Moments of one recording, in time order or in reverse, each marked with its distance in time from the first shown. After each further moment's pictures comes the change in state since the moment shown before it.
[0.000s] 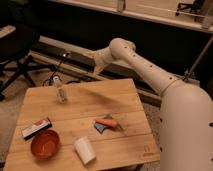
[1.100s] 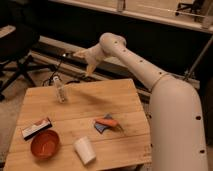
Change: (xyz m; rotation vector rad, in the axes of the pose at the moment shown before) arm -0.059 -0.020 0.025 -0.098 -0.094 -0.115
